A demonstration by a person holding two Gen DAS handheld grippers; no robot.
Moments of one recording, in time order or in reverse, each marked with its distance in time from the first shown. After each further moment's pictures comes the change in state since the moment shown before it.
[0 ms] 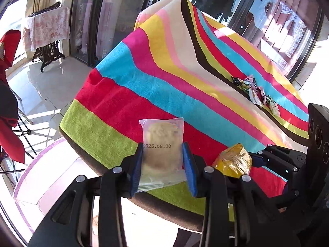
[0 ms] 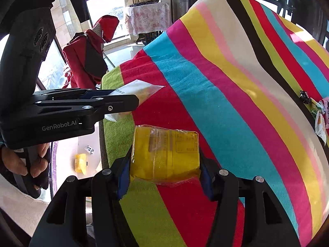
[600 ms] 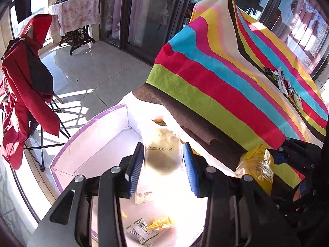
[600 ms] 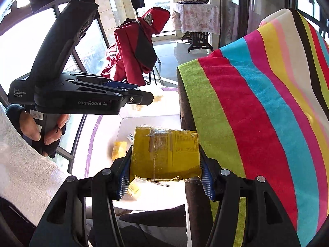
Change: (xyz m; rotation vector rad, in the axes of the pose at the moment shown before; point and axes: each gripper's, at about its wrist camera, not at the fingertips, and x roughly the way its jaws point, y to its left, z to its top) left arm -0.048 0.068 -0.038 -0.067 0.115 0.204; right arm 0.006 0.080 -0.005 -0.196 0.008 0.232
